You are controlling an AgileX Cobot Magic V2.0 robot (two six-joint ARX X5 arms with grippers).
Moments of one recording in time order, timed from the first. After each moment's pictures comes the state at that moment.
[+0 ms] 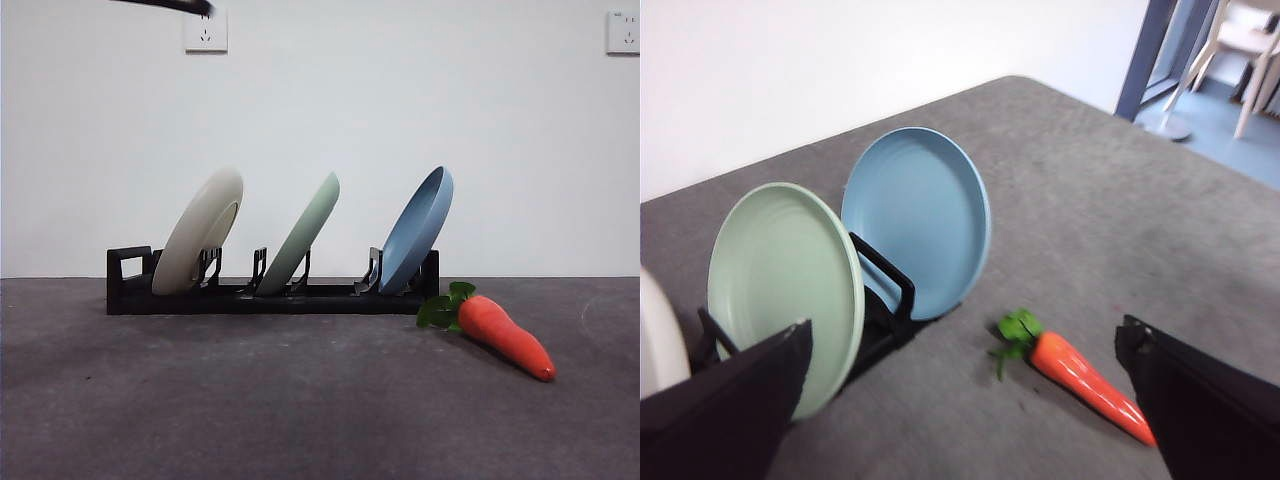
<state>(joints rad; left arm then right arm) -0.47 1.30 1.25 -0.30 0.27 0.02 0.18 0.70 0.91 -0.90 -0.52 -0.08</state>
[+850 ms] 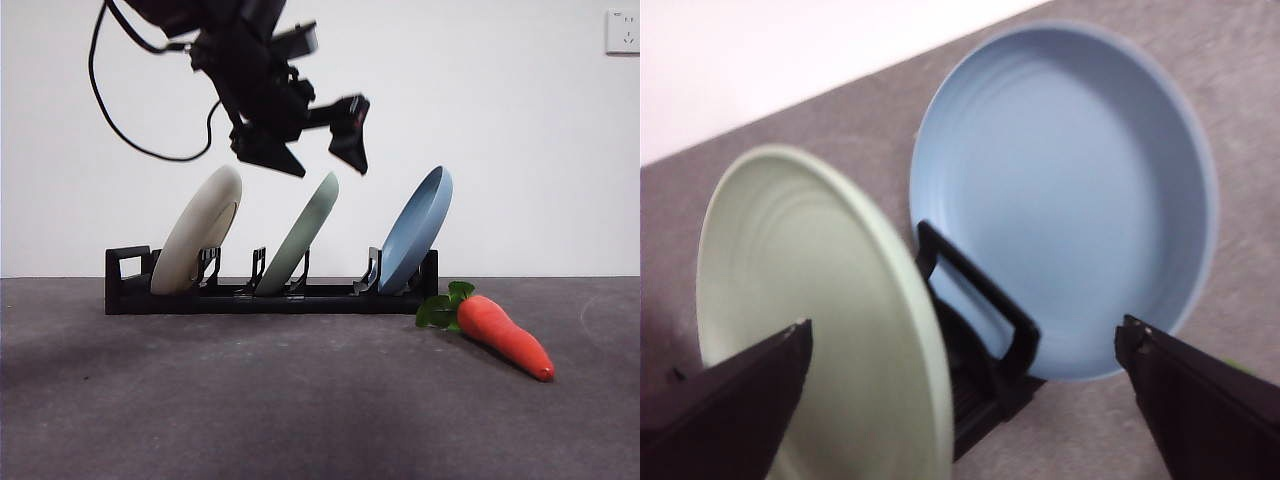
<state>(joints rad) -0.52 1.97 1.59 -0.08 0.06 0.07 0.18 0.75 0.91 -0.93 -0.52 -0.08</state>
